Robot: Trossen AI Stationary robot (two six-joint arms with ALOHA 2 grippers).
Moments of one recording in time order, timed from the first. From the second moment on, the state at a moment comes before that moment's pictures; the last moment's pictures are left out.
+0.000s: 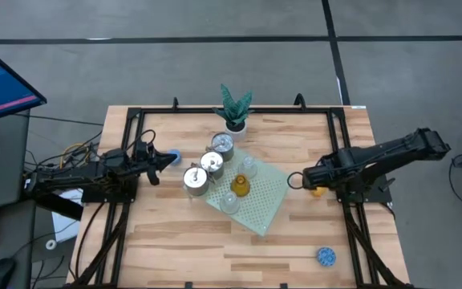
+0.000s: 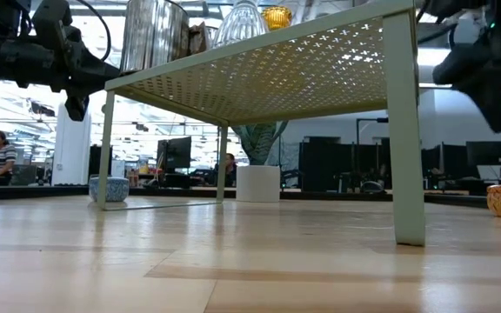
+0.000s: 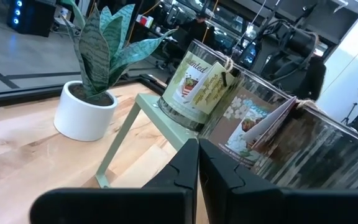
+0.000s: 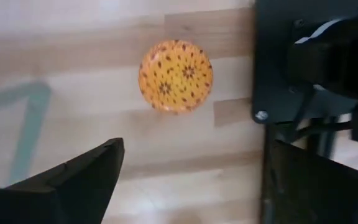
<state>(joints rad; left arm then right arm) 0.10 0.15 0.06 0.09 -0.19 -0.45 0.22 1.11 0.85 -1.38 -0.02 1.86</state>
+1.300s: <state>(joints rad) 0.10 0.16 0.06 0.11 -0.19 -0.45 0.06 1.17 0.70 -1.13 0.05 2.31</state>
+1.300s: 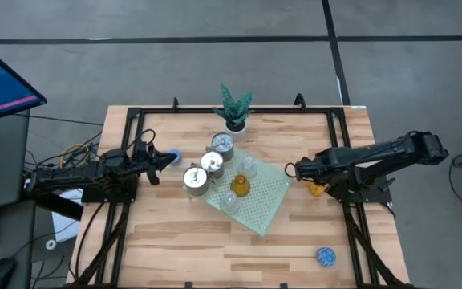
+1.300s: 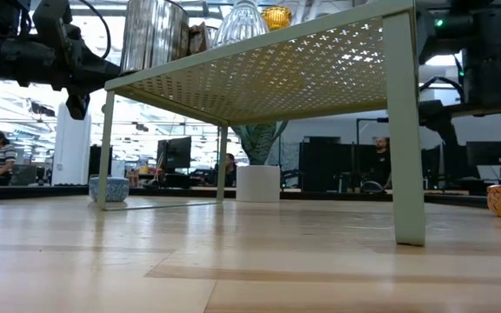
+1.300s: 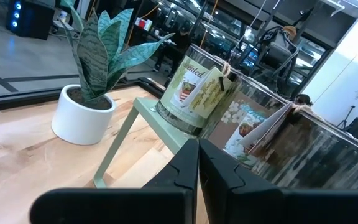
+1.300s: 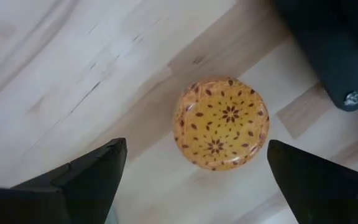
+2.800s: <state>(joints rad) 0.10 0.16 0.06 0.11 -0.19 -0.45 -0.01 1.06 0.96 -1.39 0.01 0.34</state>
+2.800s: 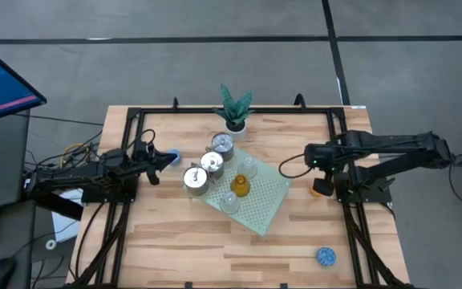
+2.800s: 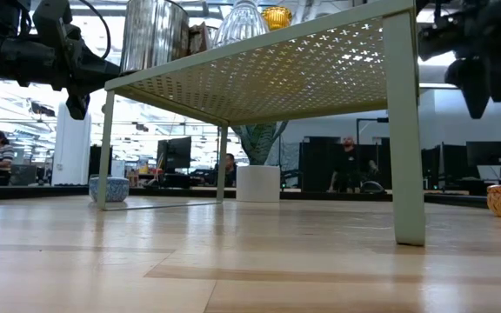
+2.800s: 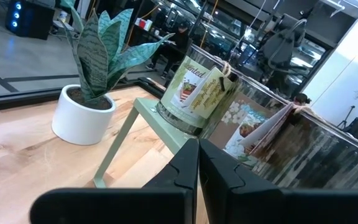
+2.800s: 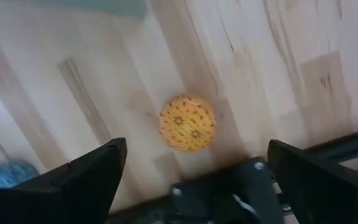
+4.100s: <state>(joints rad) 0.10 0.16 0.06 0.11 -0.19 -0.45 -0.09 1.06 0.80 -1.26 0.05 0.11</state>
